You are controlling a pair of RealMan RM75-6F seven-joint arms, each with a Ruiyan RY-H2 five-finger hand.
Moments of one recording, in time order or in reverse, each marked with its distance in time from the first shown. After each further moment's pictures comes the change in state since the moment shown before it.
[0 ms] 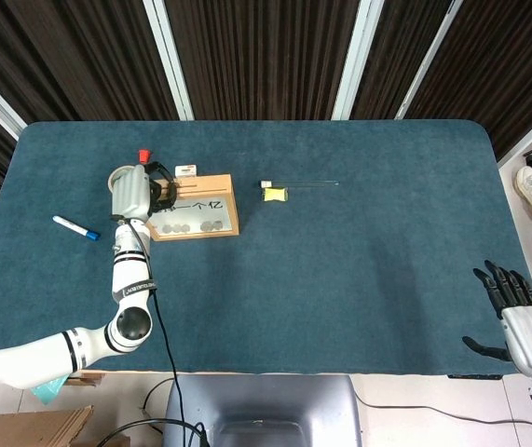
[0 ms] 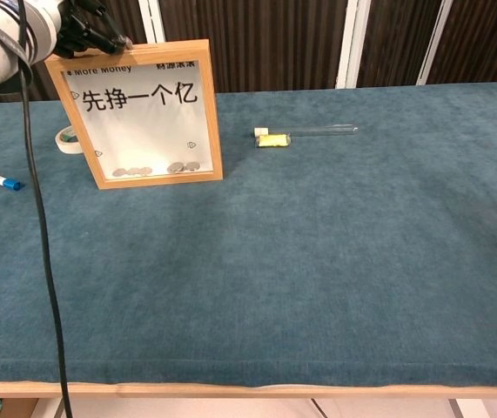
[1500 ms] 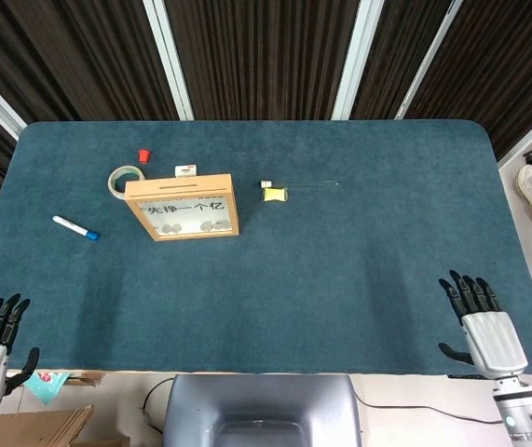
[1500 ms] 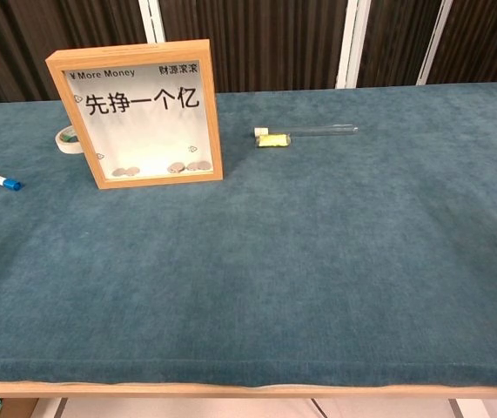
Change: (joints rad) left arm 0.898 0.355 0.763 -0.106 1.110 0.578 -0.347; right arm 0.015 -0.124 -0.015 -0.022 0.006 -0.040 -0.295
